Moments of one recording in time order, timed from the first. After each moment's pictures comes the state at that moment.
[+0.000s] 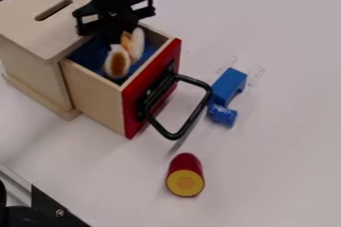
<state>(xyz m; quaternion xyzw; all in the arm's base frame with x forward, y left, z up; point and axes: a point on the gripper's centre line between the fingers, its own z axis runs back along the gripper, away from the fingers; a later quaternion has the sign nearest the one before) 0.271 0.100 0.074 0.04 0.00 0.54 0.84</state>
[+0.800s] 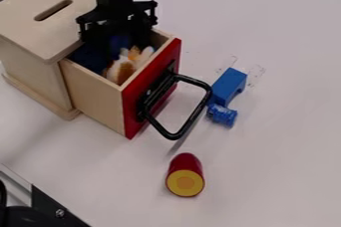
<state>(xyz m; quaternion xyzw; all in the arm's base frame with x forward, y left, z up) 0.272 0.094 0.078 0.03 0.01 0.53 0.85</state>
